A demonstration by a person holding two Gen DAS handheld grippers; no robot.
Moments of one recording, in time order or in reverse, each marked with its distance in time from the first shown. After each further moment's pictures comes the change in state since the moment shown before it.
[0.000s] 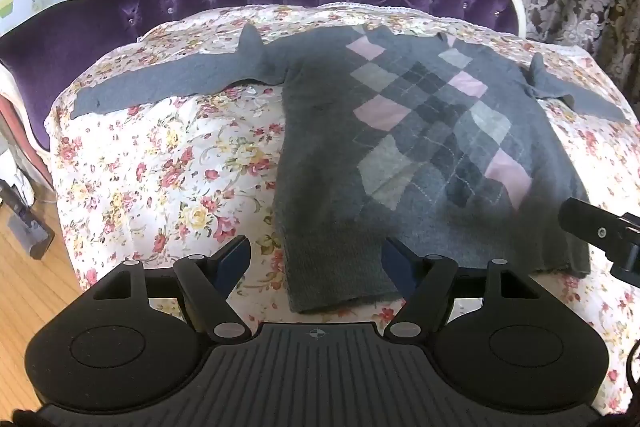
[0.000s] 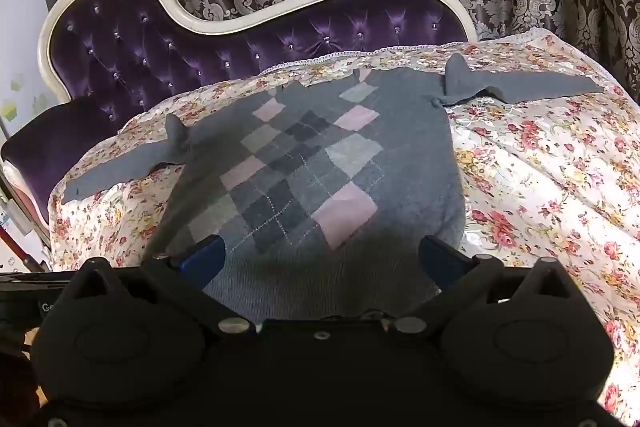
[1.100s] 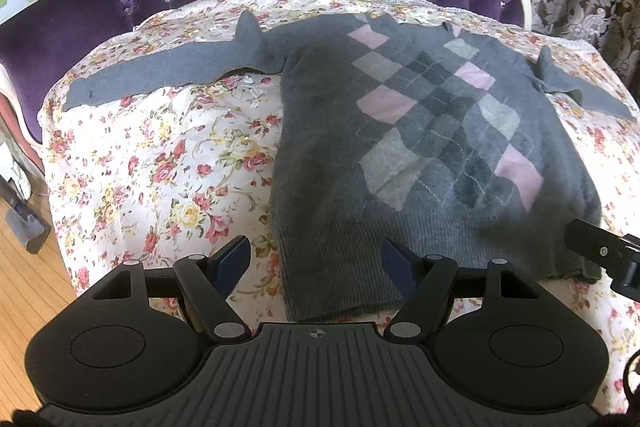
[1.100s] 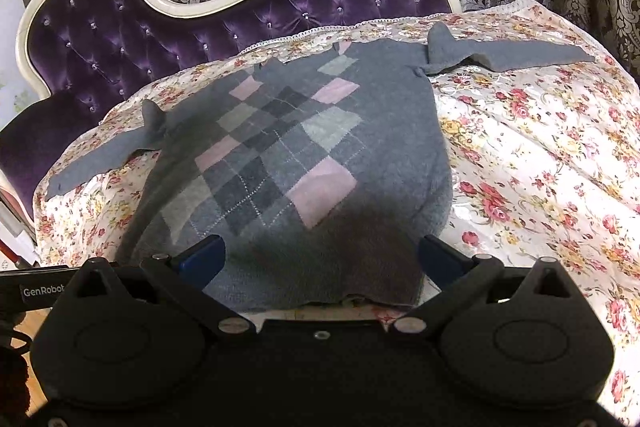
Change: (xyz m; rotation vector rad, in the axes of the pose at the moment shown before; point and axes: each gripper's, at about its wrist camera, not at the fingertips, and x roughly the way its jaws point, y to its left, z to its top) left arm 0.017 0.000 0.002 0.002 0.004 0.002; right arm 0.015 -0.014 -0.003 0.048 0.072 -0.031
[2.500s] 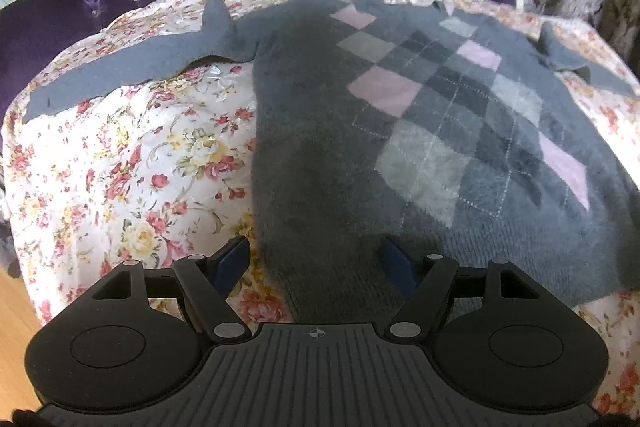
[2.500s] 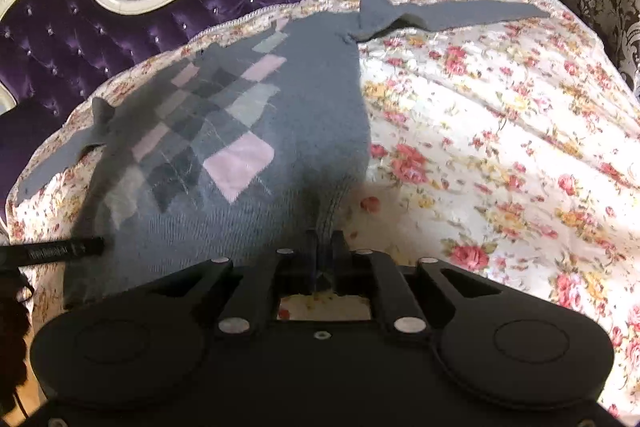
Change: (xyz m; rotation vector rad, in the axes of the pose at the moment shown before) left arm 0.060 0.002 -0.001 0.048 -0.015 -0.055; right arm -0.002 -0.060 -0.012 0.076 0.047 -0.068
